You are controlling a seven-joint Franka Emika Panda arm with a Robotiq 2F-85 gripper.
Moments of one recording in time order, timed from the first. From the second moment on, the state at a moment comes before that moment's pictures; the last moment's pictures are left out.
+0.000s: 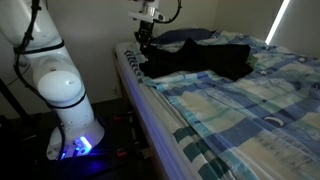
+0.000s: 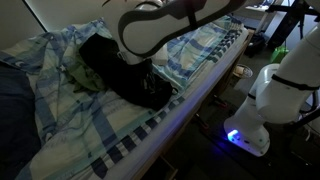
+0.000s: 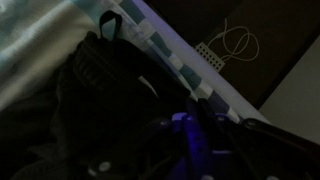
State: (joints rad) arm 0.32 -0.08 0.31 -2.09 0.12 1.74 -0.23
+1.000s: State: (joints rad) arm 0.39 -0.06 0.38 -2.10 0.12 1.71 -0.24
